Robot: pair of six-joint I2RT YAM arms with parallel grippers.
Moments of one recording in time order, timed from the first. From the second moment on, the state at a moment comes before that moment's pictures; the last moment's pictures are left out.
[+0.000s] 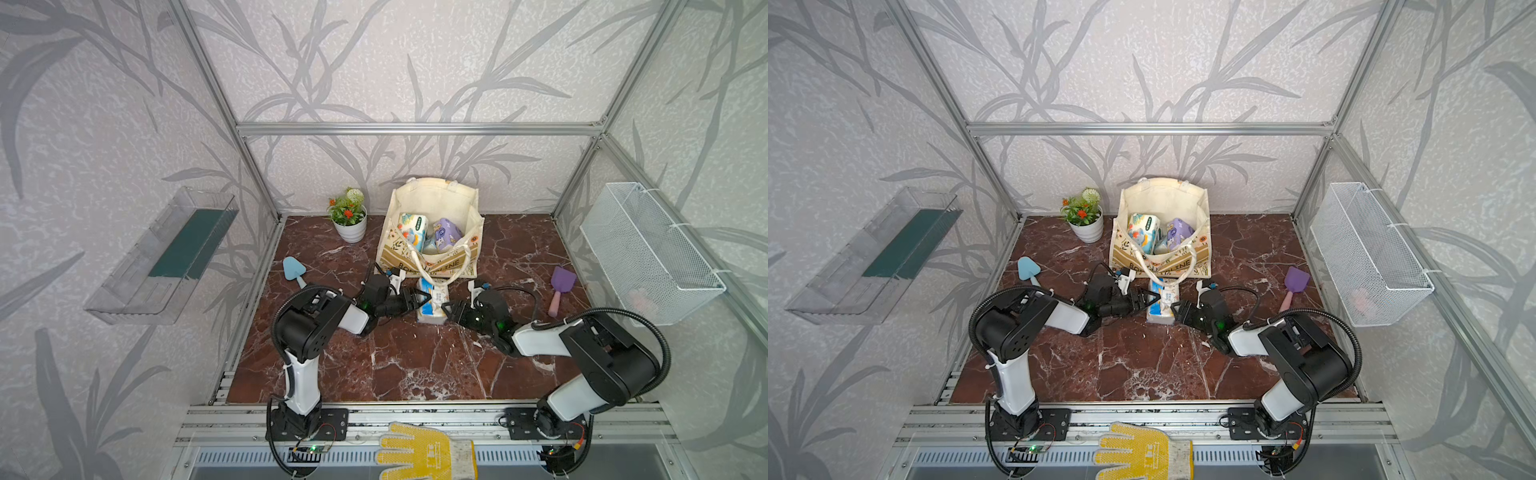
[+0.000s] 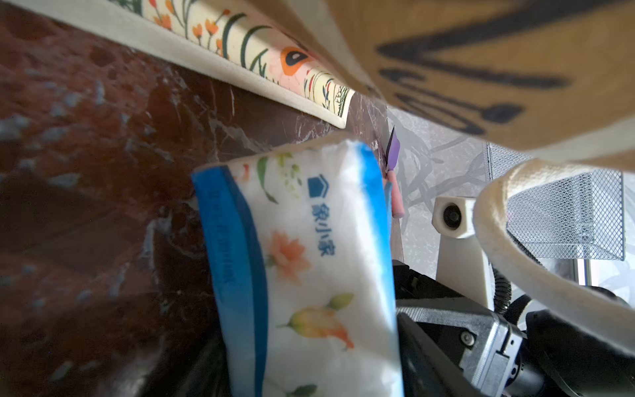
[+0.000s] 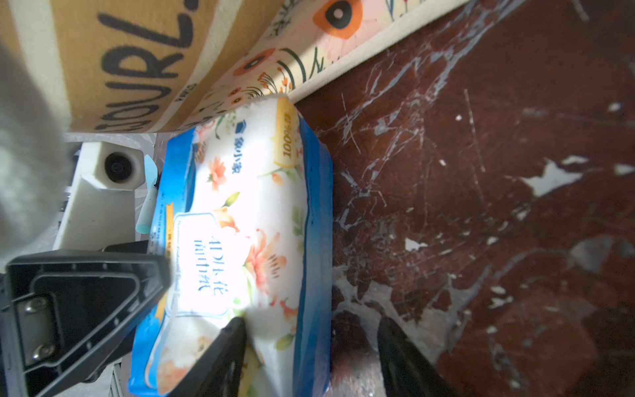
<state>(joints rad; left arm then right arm) -0.53 1.93 0.69 0.81 0.60 -0.99 0.52 1.57 0.42 0.56 -0.20 0.87</state>
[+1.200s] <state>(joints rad) -0.54 1.84 0.59 0.85 0.59 -1.05 0.42 1.13 0.41 0.16 -0.09 0.72</state>
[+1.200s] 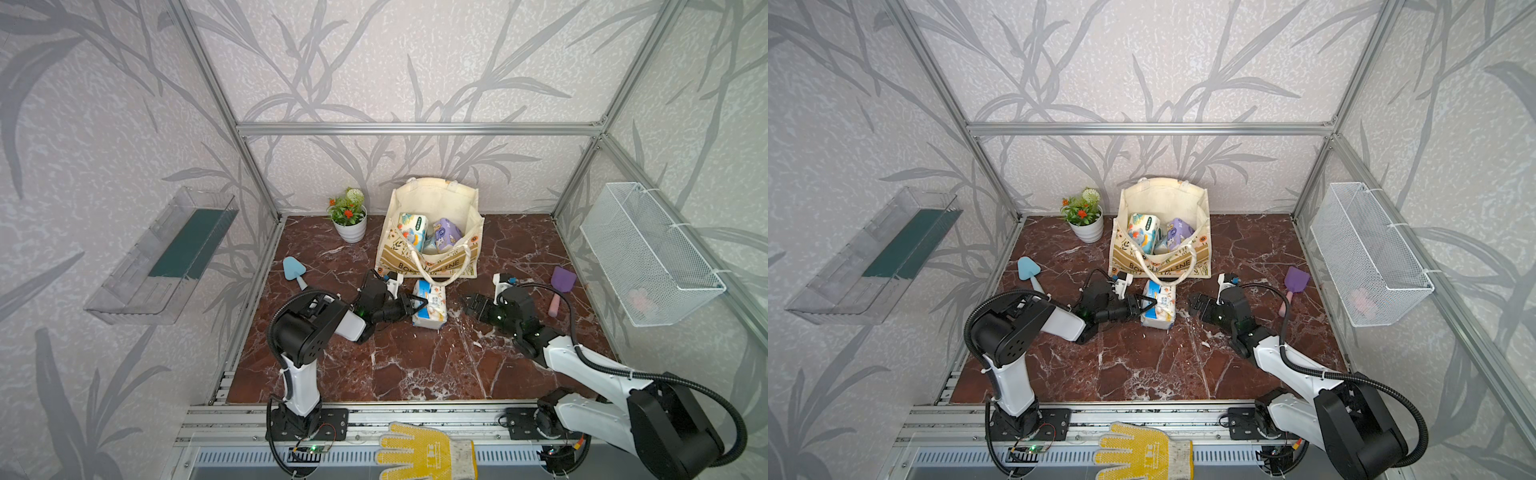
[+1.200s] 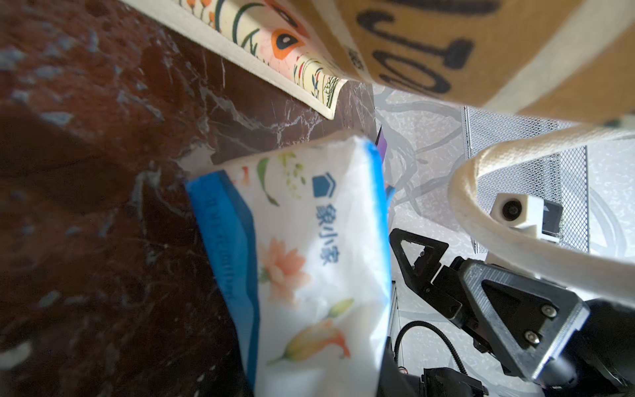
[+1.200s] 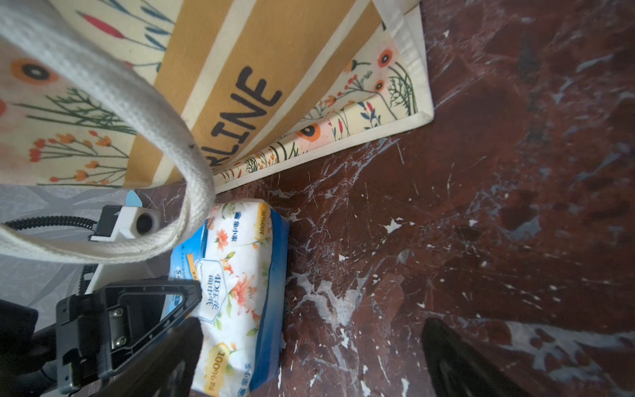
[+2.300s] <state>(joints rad) -0.54 1.14 0.54 0.08 0.38 -0.83 0.58 0.99 0.38 0.27 -0.19 0.52</state>
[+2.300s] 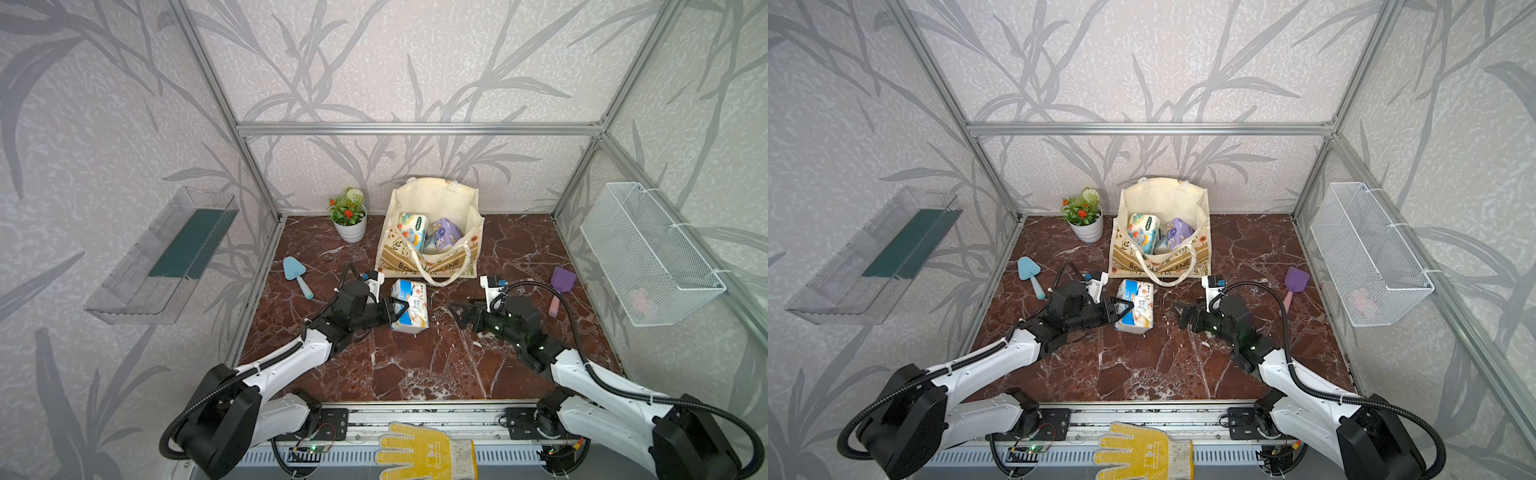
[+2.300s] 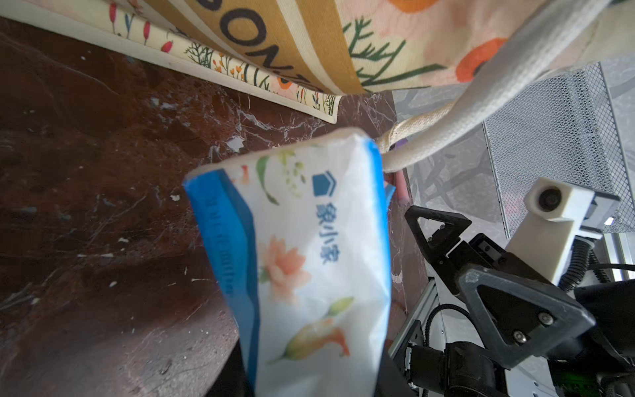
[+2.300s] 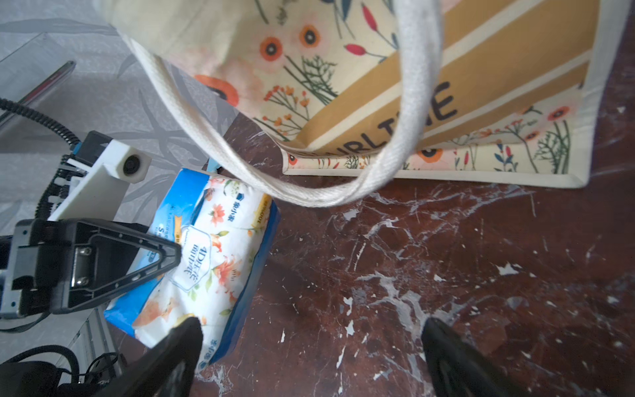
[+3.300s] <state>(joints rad) -0.55 1.09 1.09 -0.37 0.27 -0.68 0.73 1.09 0.72 0.14 -0.11 0.34</state>
